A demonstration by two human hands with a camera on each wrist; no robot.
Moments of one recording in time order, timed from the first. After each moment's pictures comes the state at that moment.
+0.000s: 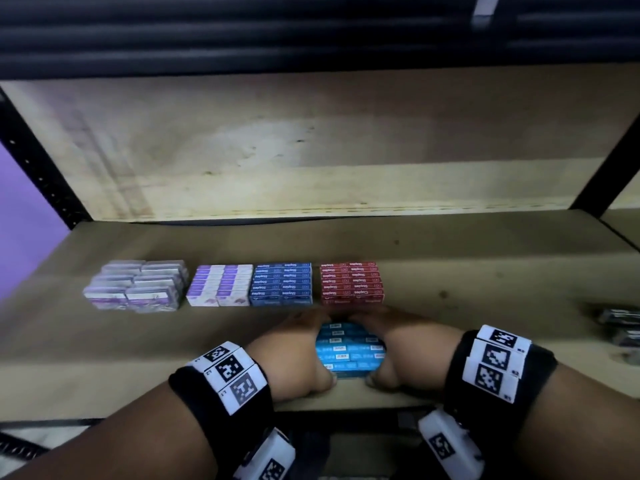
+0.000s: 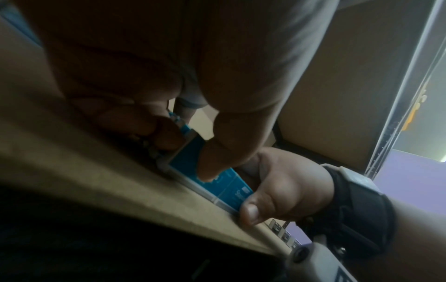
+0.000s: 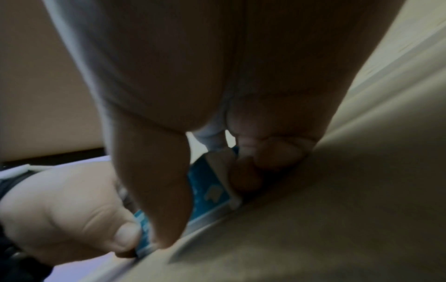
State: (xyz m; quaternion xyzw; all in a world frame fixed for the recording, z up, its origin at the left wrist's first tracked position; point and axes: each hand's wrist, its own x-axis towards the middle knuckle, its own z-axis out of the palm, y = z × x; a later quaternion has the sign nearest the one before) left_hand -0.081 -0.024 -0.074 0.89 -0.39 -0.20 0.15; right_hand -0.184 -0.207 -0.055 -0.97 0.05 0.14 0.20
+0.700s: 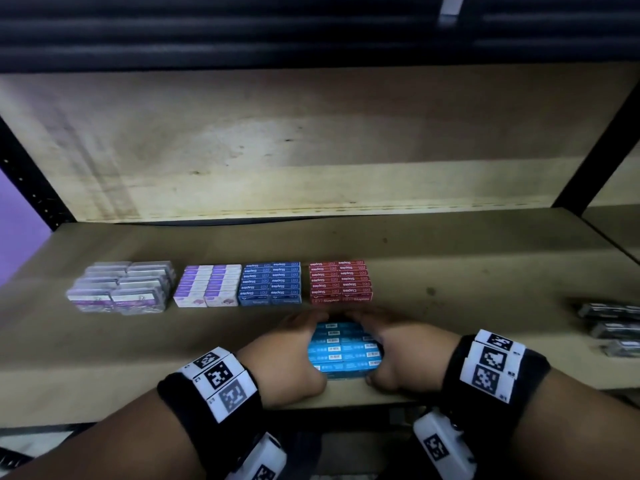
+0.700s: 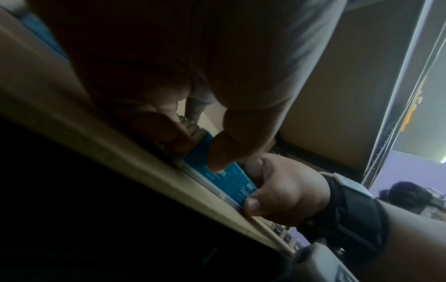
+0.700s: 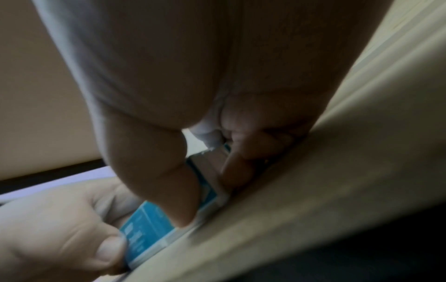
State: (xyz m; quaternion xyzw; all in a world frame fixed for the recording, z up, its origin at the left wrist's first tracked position) left_hand -0.091 -0.023 -0.072 0.87 -0.40 -0.21 0.17; right_hand -0.196 -0.218 -0.072 -0.96 0.07 0.12 0.23
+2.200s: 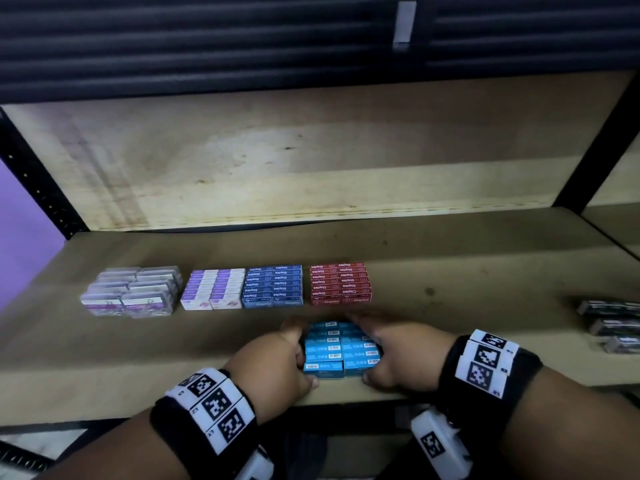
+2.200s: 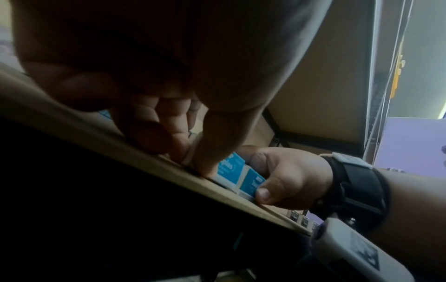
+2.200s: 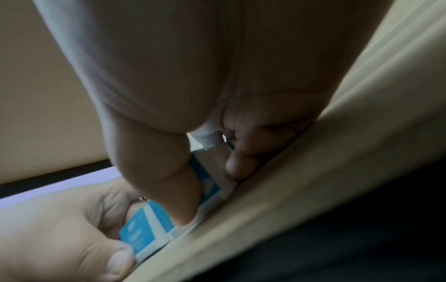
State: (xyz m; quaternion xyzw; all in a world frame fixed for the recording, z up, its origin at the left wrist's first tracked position) left_hand -0.100 -0.008 -0.078 0.93 -0.33 -0.15 0.11; right_hand -0.201 -0.219 -0.078 -0.96 0.07 0.11 0.23
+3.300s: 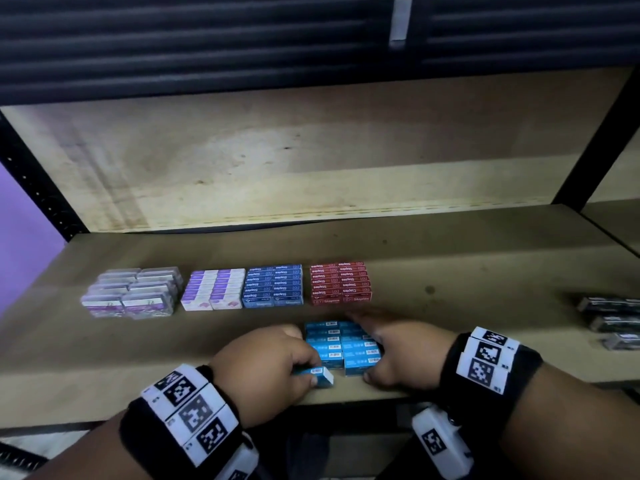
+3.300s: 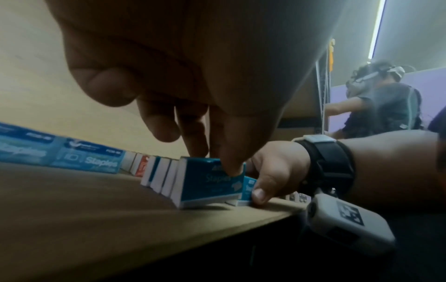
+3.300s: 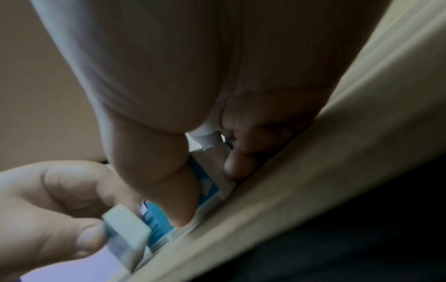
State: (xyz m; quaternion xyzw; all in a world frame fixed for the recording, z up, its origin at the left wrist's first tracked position) left_hand -0.104 0.009 -0.043 0.85 -0.50 -0.12 0.08; right_hand -0.198 -0.221 -0.080 -0.96 0.05 0.11 0.25
